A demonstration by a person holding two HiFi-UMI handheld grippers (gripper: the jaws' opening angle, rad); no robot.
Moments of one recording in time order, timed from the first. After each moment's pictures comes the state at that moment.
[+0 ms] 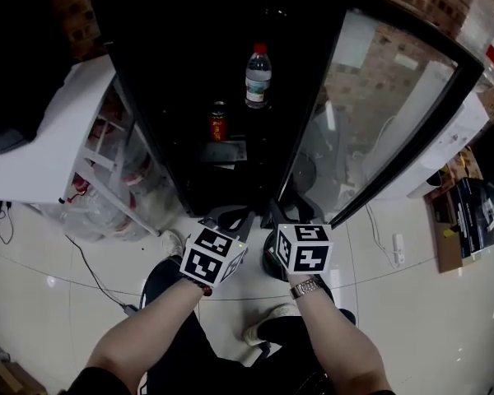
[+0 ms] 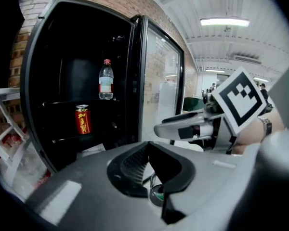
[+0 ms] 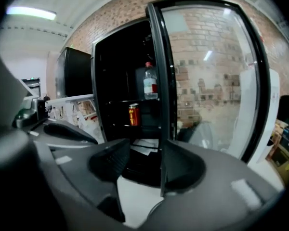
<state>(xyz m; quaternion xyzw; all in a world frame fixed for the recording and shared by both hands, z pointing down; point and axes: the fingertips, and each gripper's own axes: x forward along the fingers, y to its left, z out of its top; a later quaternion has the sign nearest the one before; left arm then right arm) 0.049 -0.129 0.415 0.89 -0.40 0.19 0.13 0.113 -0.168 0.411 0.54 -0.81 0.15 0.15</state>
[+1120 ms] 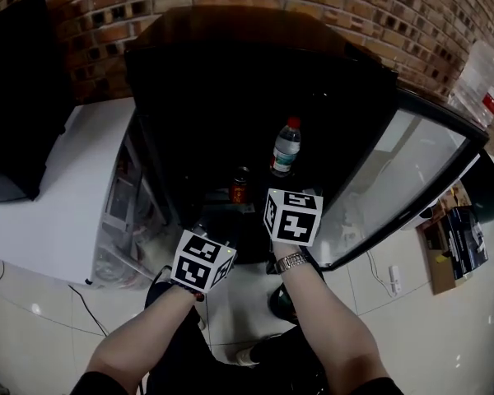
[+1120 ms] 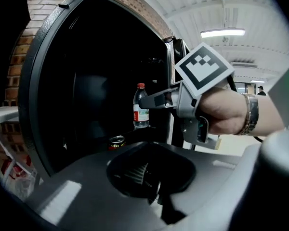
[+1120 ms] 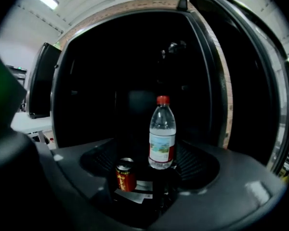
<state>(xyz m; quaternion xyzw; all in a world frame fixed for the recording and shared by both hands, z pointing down) -0.063 -0.262 0.344 0.90 -0.40 0.14 0.09 0.016 -0.354 0.278 0.63 -0.77 0.07 0.11</state>
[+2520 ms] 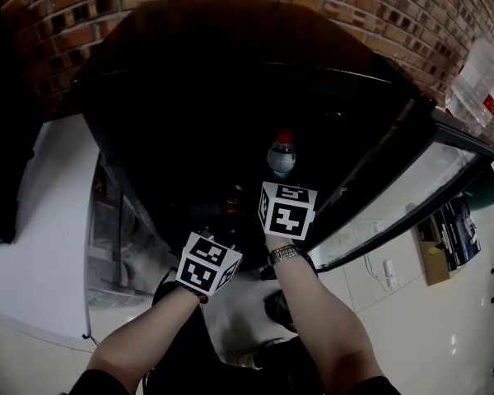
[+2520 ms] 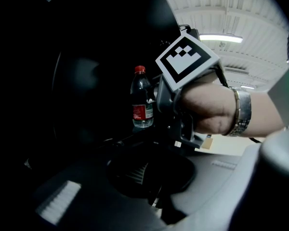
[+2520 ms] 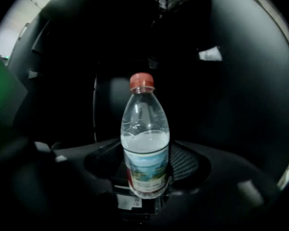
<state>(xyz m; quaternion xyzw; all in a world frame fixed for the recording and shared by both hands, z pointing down) -0.039 -0.338 0.367 0.93 -0.33 0.14 0.11 0.027 -0.446 0.293 0.68 -0.72 0.07 0.13</state>
